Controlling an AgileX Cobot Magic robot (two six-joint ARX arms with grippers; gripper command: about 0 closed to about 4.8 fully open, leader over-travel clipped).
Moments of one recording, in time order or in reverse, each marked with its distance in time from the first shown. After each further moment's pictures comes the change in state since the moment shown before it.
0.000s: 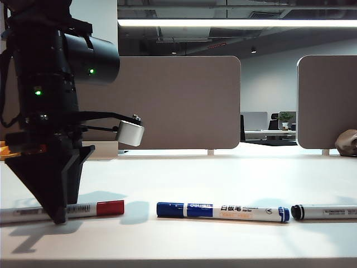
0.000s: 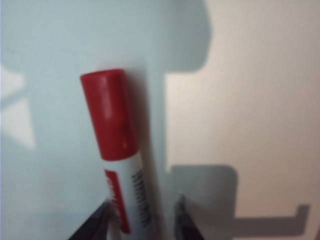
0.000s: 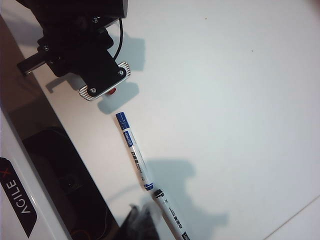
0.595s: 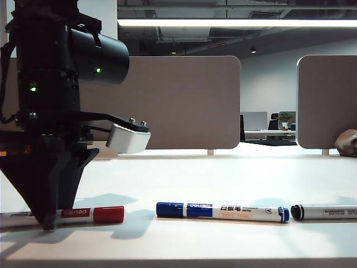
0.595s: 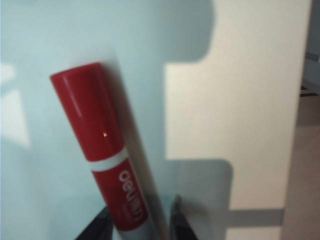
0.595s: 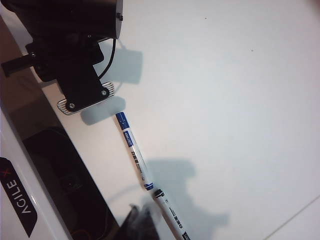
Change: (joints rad) left arm -0.062 0.000 0.002 -0.060 -0.047 0.129; right arm 0.000 0.000 0.000 0.000 -0.003 0.000
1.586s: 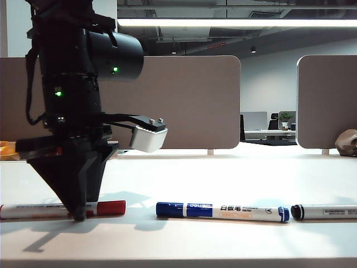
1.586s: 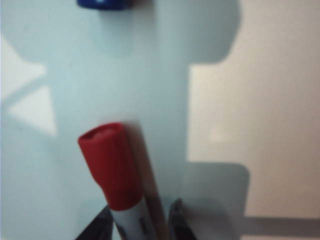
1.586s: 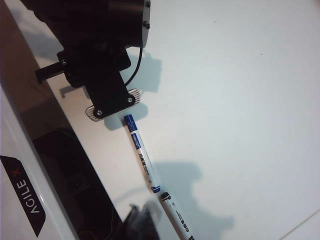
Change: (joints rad) left arm -0.022 0.042 0.054 0.080 -0.033 0.002; right arm 0.000 0.000 0.000 0.000 -0.031 -0.001
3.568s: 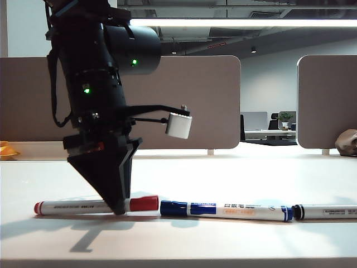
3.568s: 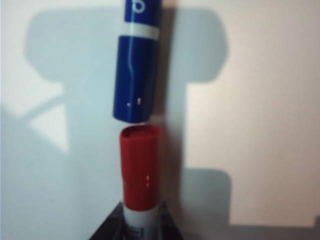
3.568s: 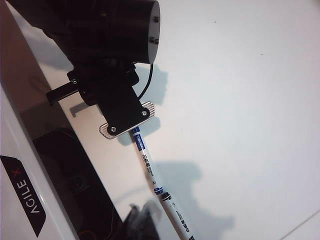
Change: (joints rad) left arm -0.053 0.020 0.034 0.070 0.069 -0.132; right arm 0.000 0.000 0.000 0.000 0.000 0.000
